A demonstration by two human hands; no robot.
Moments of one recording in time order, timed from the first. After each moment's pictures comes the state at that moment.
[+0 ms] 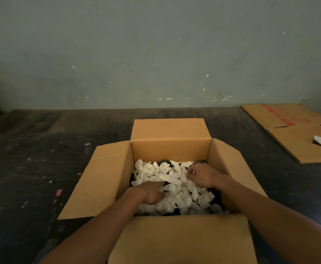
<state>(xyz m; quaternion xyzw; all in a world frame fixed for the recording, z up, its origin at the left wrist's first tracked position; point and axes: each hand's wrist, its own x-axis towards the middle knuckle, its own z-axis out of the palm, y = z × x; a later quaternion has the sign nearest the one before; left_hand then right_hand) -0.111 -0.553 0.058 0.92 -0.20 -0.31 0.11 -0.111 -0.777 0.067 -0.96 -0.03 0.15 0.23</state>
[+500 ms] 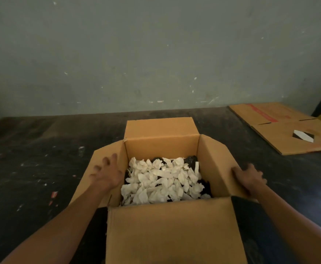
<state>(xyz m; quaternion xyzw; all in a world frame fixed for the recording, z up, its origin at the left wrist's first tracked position) -0.091 -0.468 0.068 0.99 0.04 -0.10 0.13 -0.205 -0.885 0.068 -0.81 0.43 0.02 0.40</state>
